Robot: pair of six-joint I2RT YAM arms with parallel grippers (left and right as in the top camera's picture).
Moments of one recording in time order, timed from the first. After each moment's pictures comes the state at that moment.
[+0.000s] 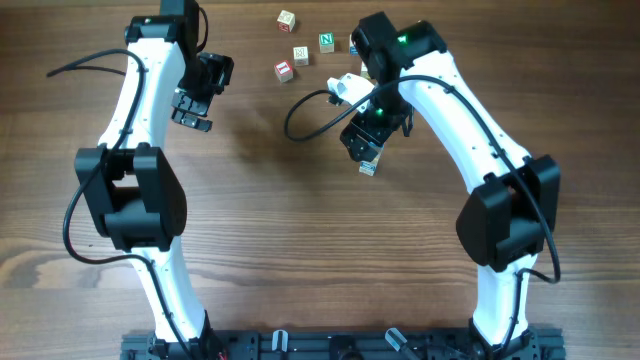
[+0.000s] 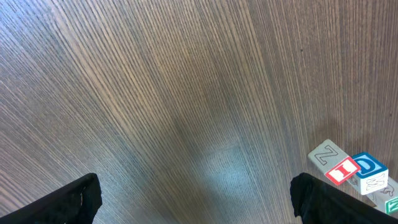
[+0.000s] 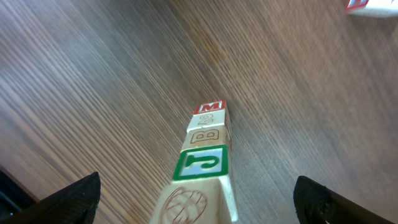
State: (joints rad) left arm -0.01 2.17 1.95 -1.21 0.08 -1.23; right arm 0.44 2.12 1.97 -1.42 -0.14 -0.50
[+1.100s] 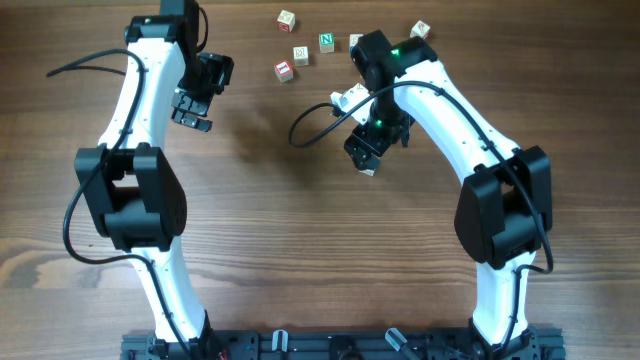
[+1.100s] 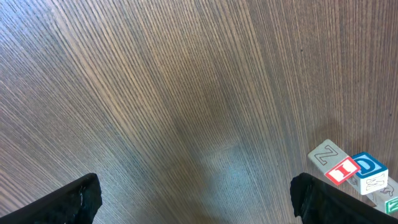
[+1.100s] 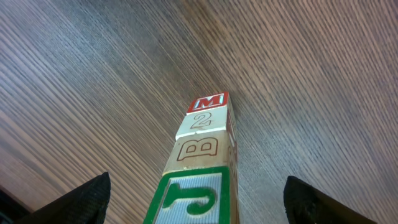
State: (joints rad) left arm -0.01 2.17 1.95 -1.22 0.08 -1.23; right arm 0.43 2.13 1.85 -1.34 -0.13 -0.48
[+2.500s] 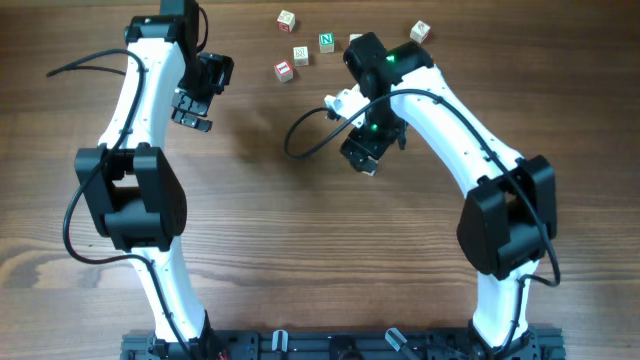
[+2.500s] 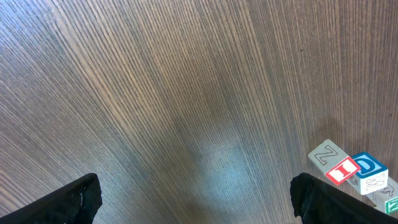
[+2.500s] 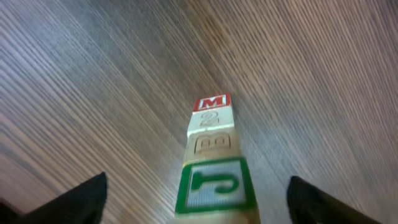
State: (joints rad) left arm -0.01 2.17 1.95 -1.21 0.08 -1.23; right arm 0.47 2.08 1.82 -1.32 -0.08 -0.48
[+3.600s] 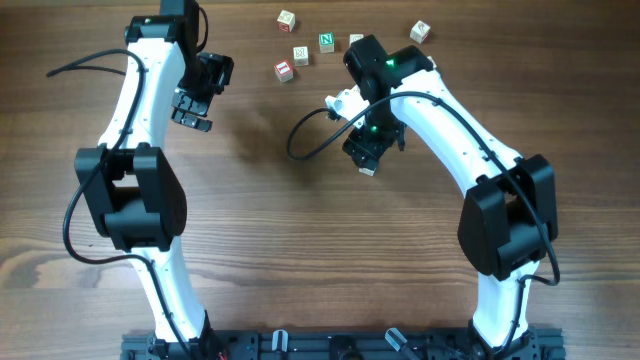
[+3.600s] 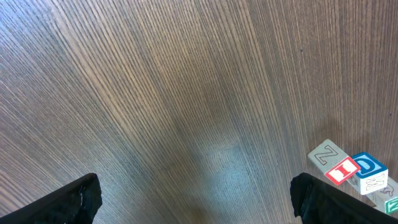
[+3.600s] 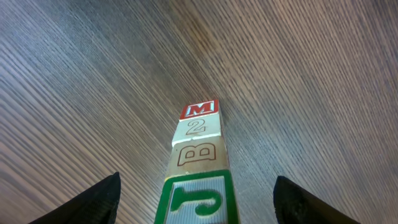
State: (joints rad) left arm -0.01 2.17 1.95 -1.21 0.08 -1.23; right arm 0.47 2.08 1.78 -1.26 -0.06 -0.48
